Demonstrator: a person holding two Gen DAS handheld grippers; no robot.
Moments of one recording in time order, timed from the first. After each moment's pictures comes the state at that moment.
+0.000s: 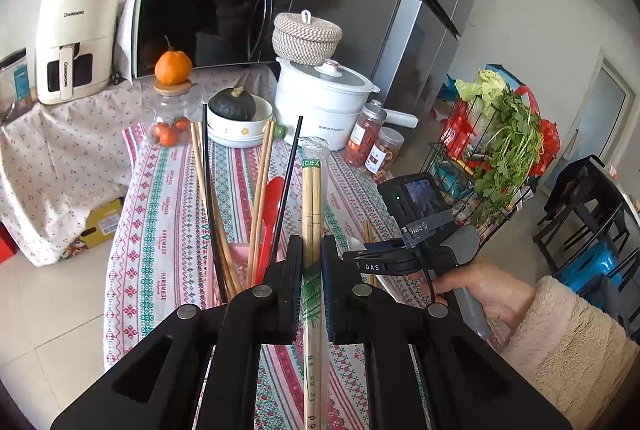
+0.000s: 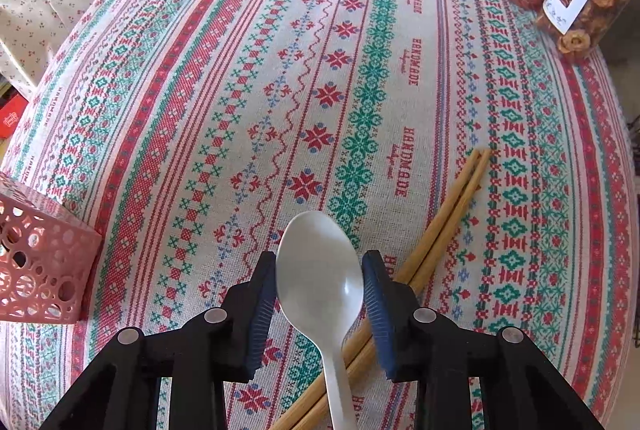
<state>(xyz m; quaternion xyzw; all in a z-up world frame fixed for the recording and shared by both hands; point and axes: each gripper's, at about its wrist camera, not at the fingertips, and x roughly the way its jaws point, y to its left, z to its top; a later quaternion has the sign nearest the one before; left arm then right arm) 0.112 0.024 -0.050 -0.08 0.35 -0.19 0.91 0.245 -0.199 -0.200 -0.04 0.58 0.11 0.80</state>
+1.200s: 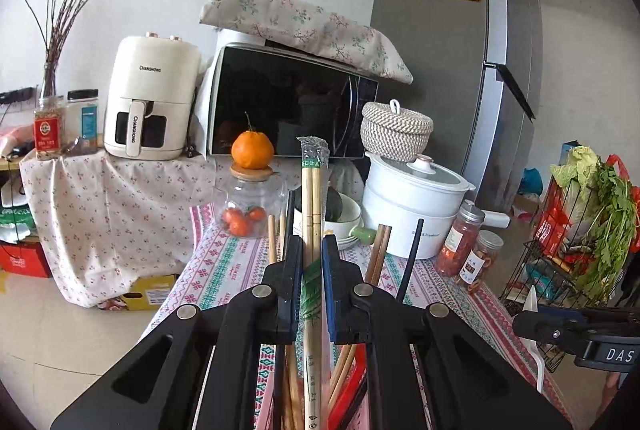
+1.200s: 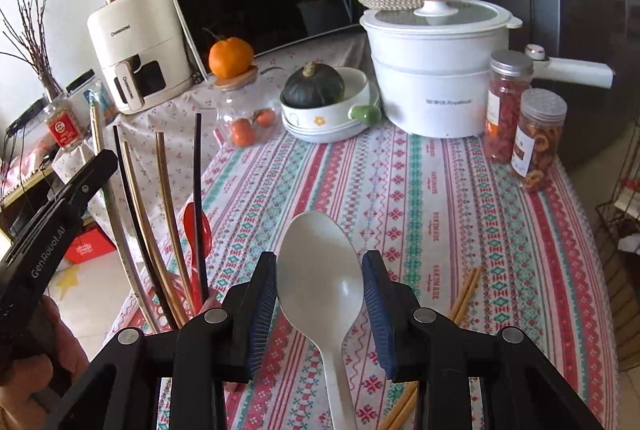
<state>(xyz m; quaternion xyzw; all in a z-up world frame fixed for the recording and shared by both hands) 0.177 0.031 -0.094 -0.09 0.18 -0.03 0.98 0.172 -0.190 -0.073 0.06 0.37 0.14 0.92</state>
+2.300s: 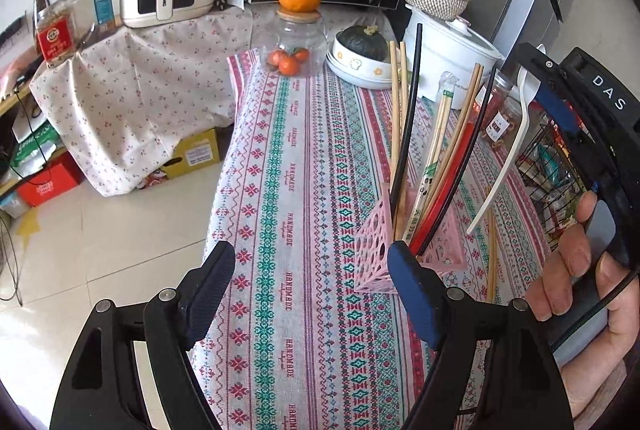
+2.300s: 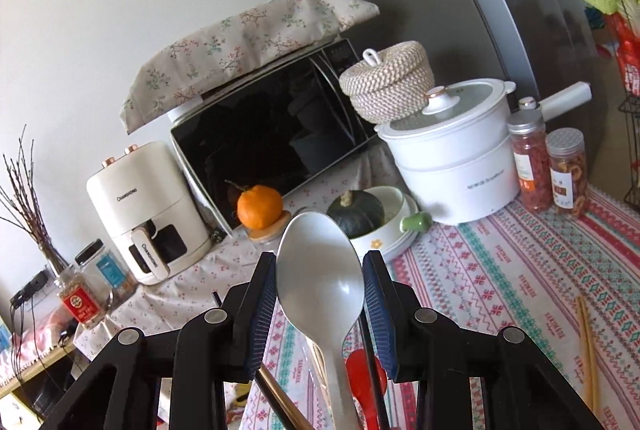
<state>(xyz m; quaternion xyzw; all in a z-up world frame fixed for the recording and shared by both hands) 0.141 0.114 -0.114 -0.07 0.47 -0.04 0.88 0.165 -0.091 -0.051 0.22 0.17 0.04 0.96</state>
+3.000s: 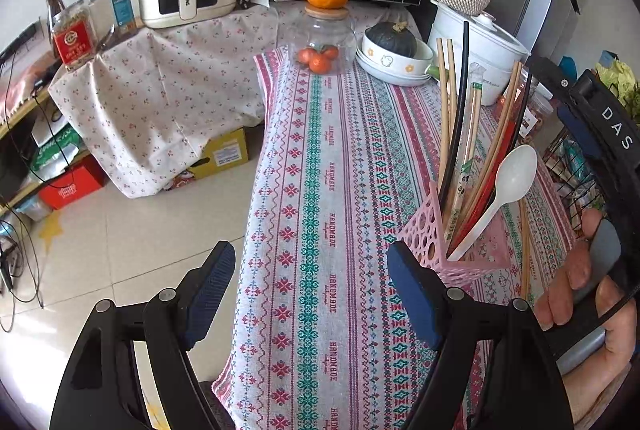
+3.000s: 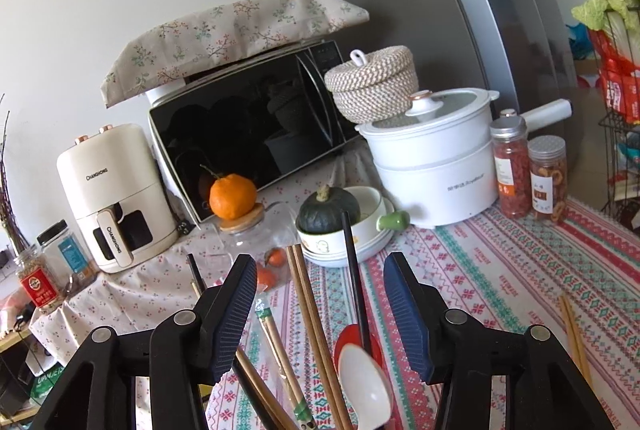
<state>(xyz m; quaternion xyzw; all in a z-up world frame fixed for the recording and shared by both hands) 0.147 0.132 -0.119 -0.04 0.47 0.00 0.88 0.161 -0.071 -0.071 0.17 0.17 0.01 0.97</state>
